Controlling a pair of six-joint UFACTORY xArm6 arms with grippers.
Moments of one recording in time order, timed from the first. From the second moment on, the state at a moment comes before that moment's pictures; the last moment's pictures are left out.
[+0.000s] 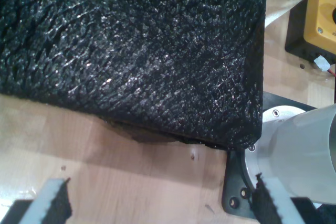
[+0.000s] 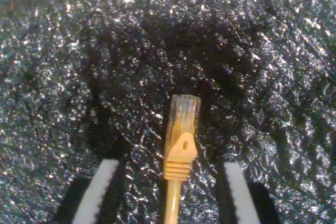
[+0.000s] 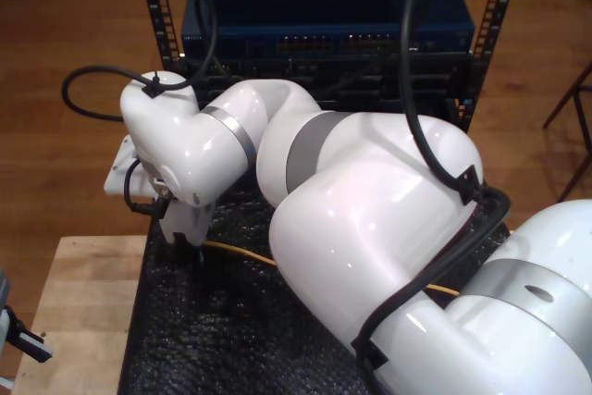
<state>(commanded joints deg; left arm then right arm) 43.0 -24.3 -35.4 -18.8 91.4 -239.9 46.1 35.6 -96.2 -7.3 58.7 -31.9</state>
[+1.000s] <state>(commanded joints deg) 43.0 -24.2 -35.4 -18.8 91.5 -239.9 45.6 36.4 -98.0 -10.1 58.9 -29.9</state>
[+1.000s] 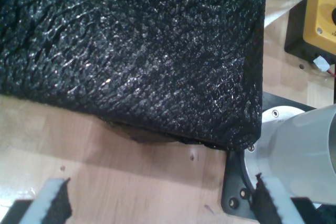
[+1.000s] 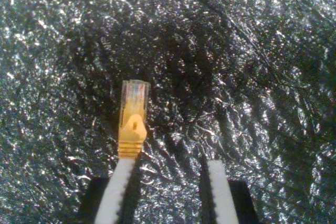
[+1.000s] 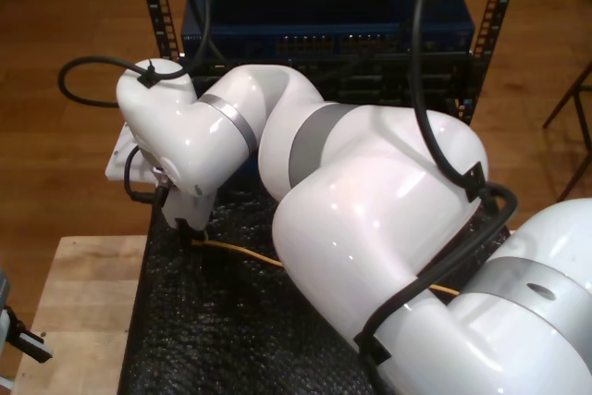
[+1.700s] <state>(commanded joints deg) 43.0 -24.2 -35.4 -18.8 91.5 -239.9 43.9 38.1 -98.4 -14.4 58.7 -28.8</state>
